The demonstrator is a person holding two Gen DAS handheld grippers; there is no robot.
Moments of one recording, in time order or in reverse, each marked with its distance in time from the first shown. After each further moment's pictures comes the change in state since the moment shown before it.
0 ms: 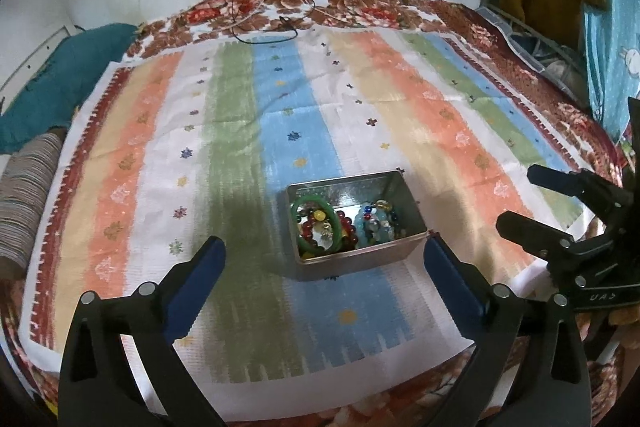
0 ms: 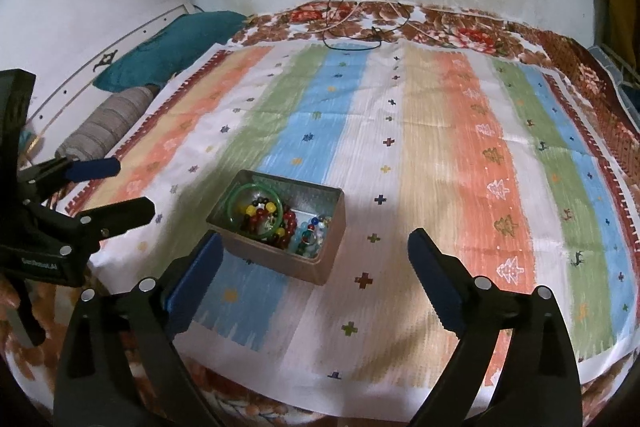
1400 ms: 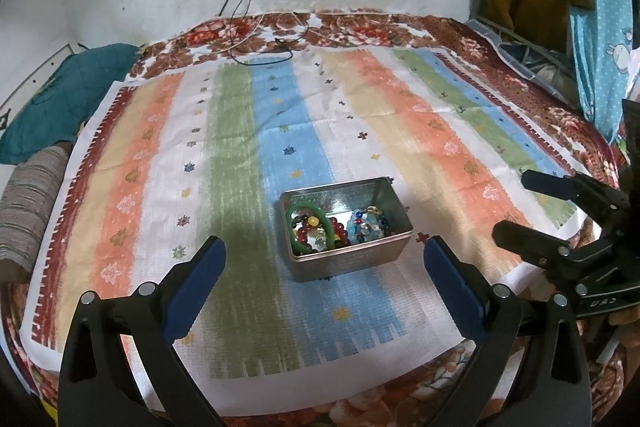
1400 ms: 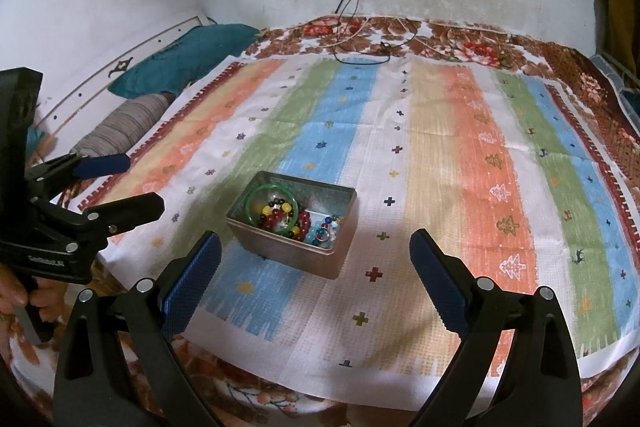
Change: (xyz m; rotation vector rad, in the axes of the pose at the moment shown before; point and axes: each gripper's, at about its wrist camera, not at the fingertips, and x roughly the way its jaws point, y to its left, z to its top) left arm -0.025 -0.013 -0.014 0.018 -0.082 -0.009; right arm -0.023 0.007 -0.016 -0.011 -0.063 0.035
